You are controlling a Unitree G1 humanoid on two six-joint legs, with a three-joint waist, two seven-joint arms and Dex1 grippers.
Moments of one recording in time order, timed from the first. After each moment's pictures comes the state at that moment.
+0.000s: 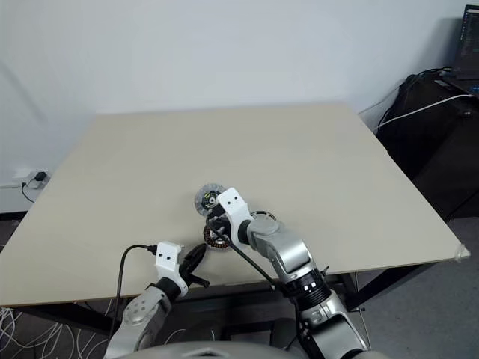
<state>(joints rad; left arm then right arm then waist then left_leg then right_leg) 0.33 0.09 -0.13 -0.05 -0.14 0.04 -0.37 -0.35 -0.05 0.37 -0.04 0.20 0.87 0.43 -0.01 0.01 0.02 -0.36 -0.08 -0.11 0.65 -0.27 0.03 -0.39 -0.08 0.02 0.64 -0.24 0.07</state>
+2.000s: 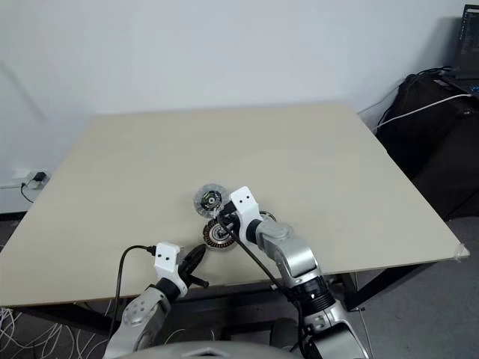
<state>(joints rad) 0.33 0.10 -0.13 -0.05 -0.16 0.04 -0.37 -0.28 -0.05 0.29 -0.02 0.17 0.73 0.44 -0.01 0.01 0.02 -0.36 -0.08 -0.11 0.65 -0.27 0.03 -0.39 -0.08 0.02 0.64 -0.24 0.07</state>
